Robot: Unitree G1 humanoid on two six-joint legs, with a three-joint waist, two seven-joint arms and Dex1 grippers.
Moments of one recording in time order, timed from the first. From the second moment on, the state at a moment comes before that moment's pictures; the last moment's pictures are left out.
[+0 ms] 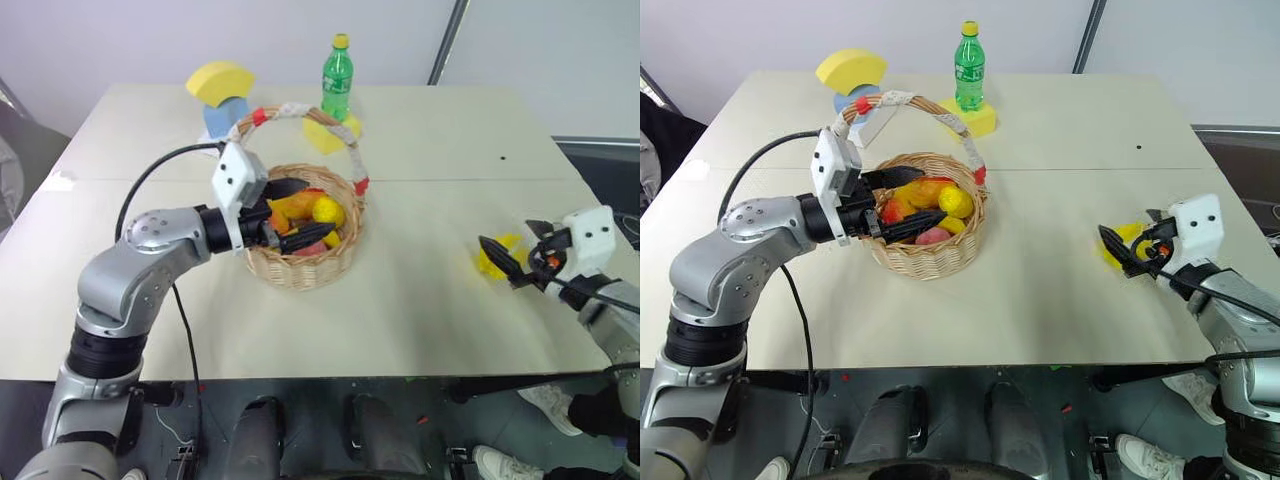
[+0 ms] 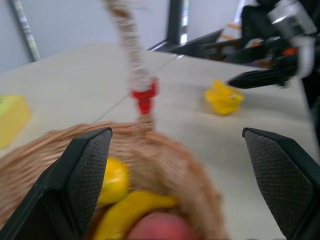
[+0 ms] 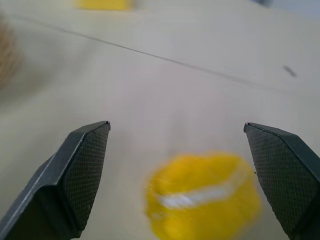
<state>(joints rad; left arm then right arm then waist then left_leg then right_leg) -0.54 0.55 -0.03 -0.41 -0.65 0.73 -0.75 -0.03 -0.66 -0.44 -0.35 0.49 0.66 0.37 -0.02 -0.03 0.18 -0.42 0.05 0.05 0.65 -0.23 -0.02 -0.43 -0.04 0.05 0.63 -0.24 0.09</state>
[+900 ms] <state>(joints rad) -0.42 0.51 -0.09 -0.48 -0.68 0.69 -0.80 -0.07 -0.56 -0.13 -0.24 -0.05 0.55 0.09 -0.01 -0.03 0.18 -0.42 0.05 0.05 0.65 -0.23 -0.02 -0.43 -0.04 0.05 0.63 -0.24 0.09</state>
